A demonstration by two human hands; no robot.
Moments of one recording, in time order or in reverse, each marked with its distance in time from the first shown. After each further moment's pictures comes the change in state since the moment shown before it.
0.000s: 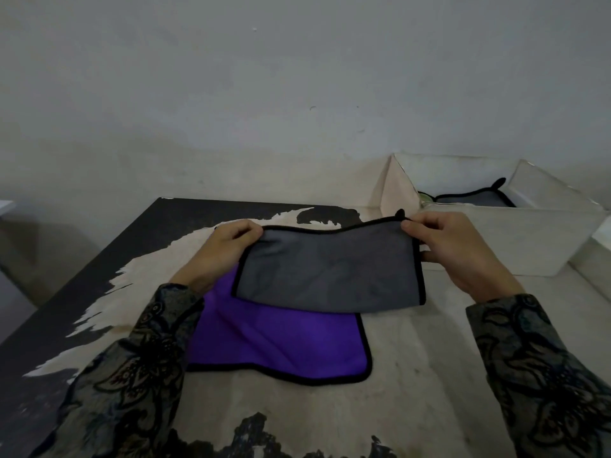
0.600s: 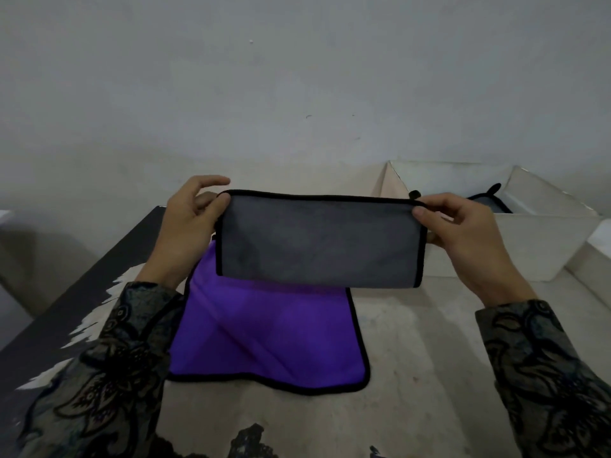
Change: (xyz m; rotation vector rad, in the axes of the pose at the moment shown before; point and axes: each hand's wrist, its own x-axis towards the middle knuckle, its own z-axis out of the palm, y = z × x) left_hand -0.010 0.049 -0.030 -0.074 0.276 0.222; right_hand -0.004 -0.013 -0.013 0.118 0.115 -0.247
